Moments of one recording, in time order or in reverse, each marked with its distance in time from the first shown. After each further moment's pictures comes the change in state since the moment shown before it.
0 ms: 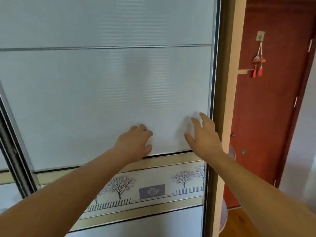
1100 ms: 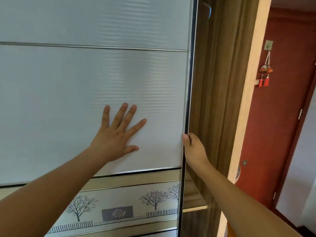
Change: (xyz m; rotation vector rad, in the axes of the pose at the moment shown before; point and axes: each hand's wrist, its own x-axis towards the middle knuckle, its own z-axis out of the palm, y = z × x) left_hand 0.043 -0.104 0.019 0.583 0.546 0.165; right_hand 0.048 -0.022 0.071 0.701 -0.023 0.302
